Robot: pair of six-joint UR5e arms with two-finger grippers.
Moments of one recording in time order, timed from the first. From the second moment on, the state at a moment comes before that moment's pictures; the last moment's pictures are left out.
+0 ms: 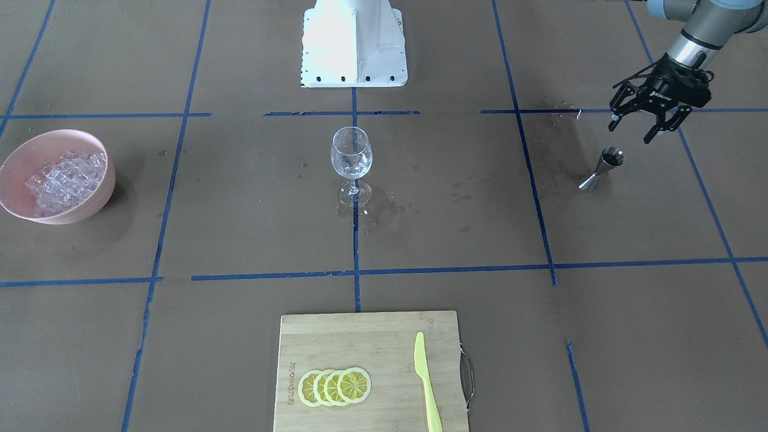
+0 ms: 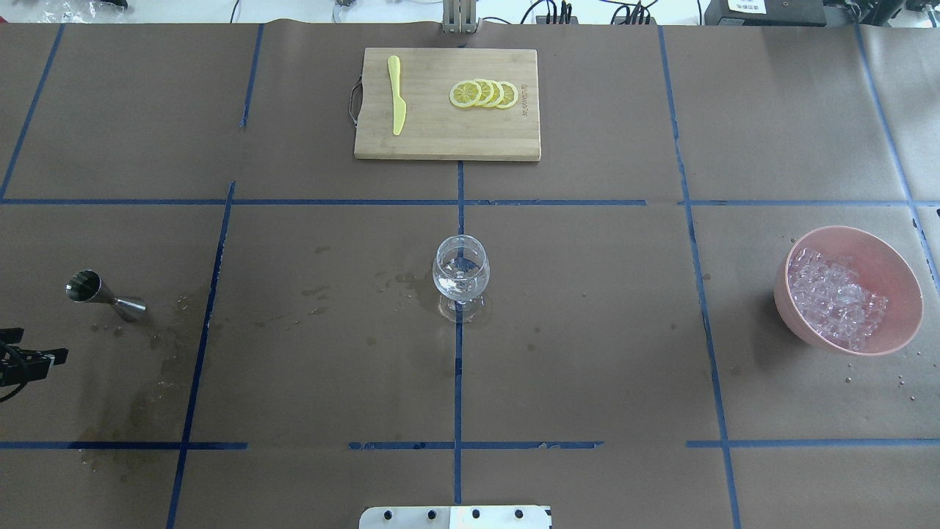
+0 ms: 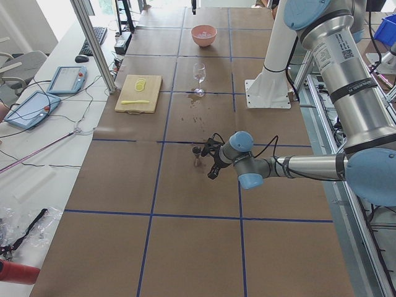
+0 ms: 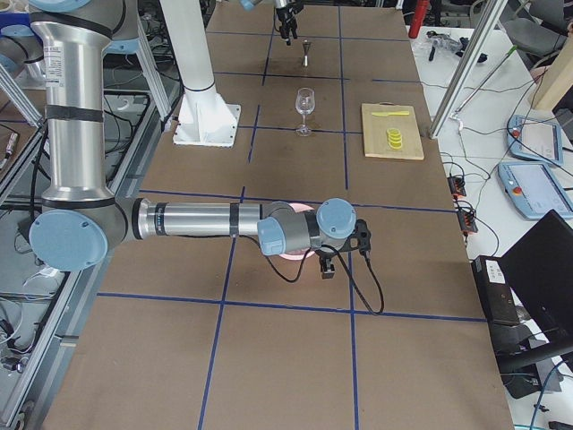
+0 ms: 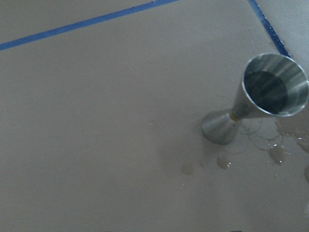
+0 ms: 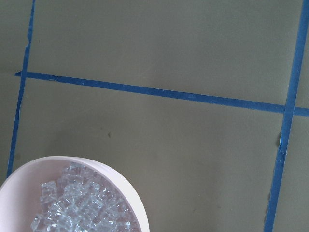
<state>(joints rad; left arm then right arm) -0.61 -1.12 -1.82 -2.82 -1.71 -0.83 1.43 -1.60 1.62 -1.36 2.56 0.11</state>
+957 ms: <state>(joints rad) -0.27 -1.16 -1.76 -2.96 -1.04 -1.02 1.43 -1.60 1.62 -1.35 2.56 0.11</state>
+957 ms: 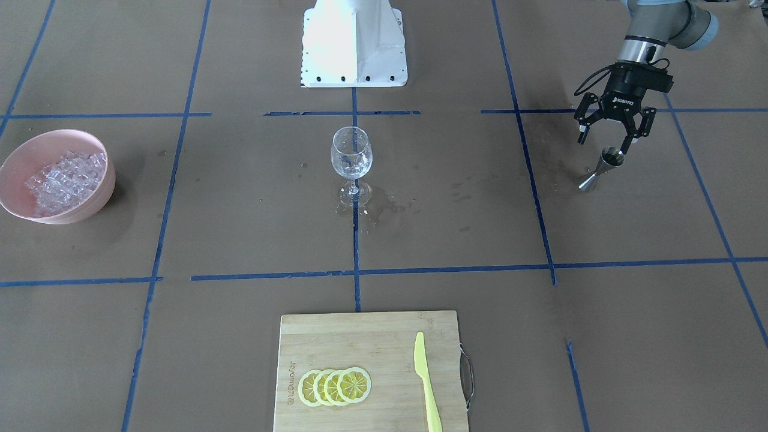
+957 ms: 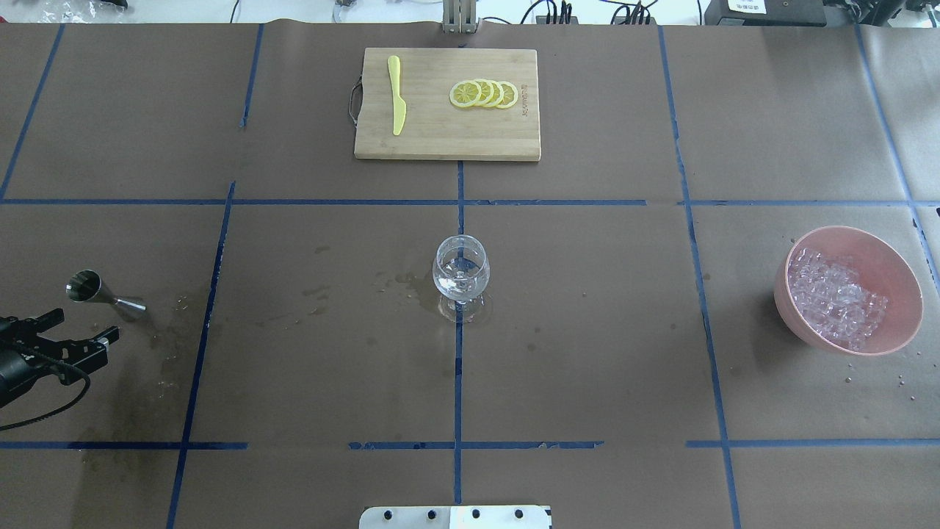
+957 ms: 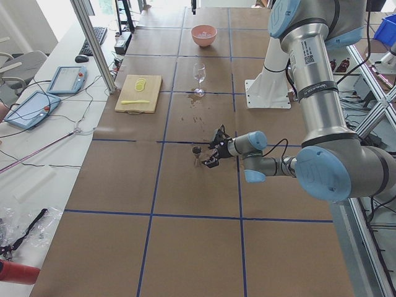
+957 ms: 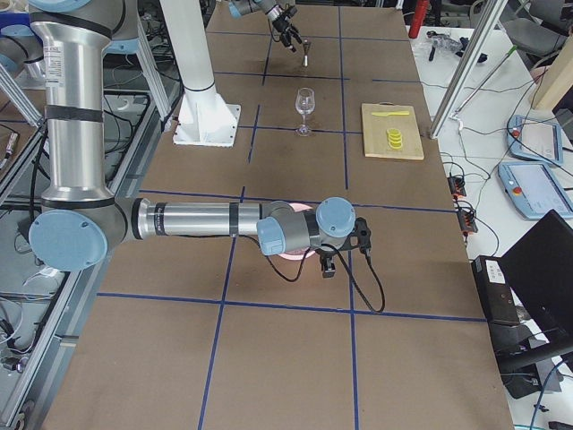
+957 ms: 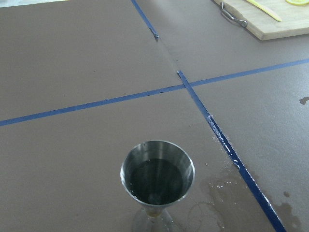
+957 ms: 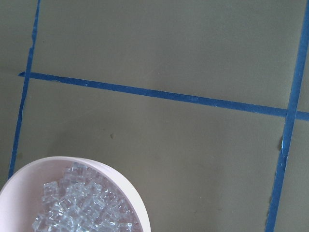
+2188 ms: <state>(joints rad) -0.22 -1.32 -1.56 -2.98 -0.62 -1.14 1.43 -1.62 1.61 -1.24 2.56 0.11</state>
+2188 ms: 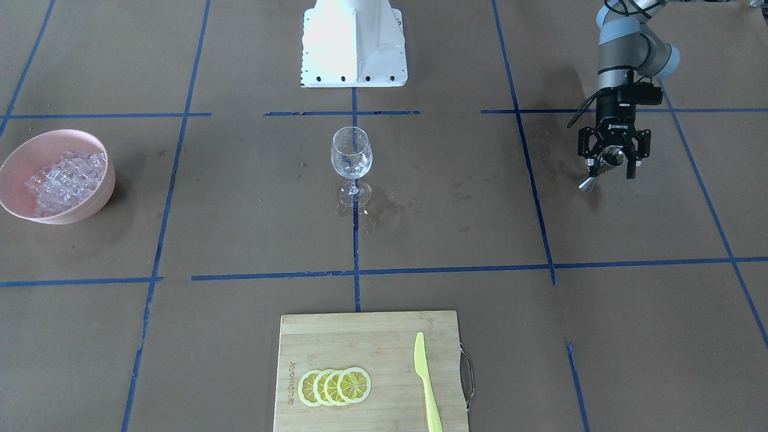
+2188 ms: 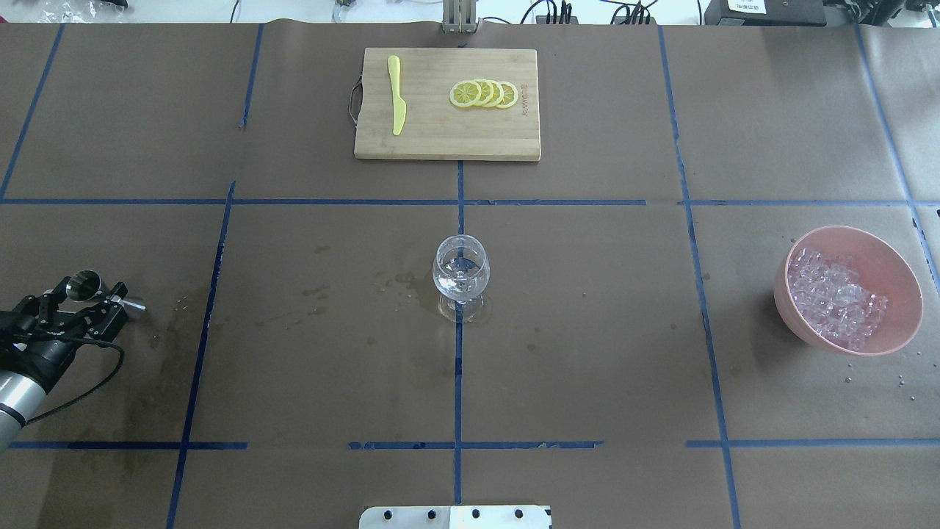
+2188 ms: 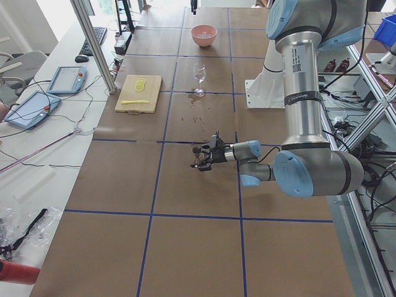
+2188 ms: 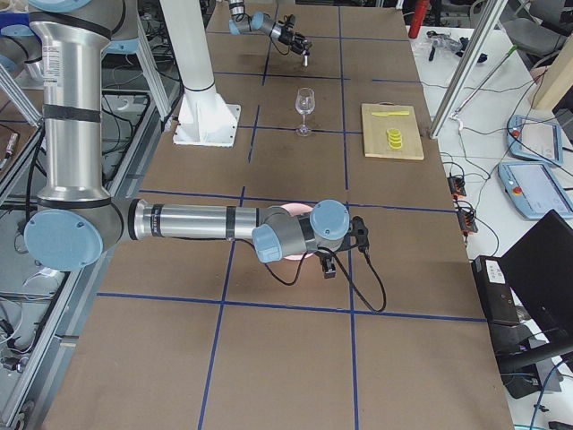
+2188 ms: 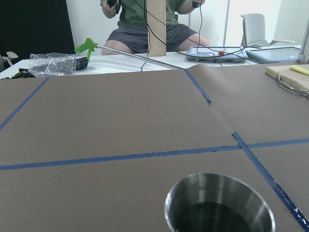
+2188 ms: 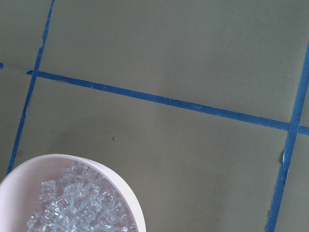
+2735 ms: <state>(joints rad) -0.20 -1.33 -1.55 -2.97 -0.62 -1.13 1.43 -1.62 1.60 -1.24 2.56 0.11</state>
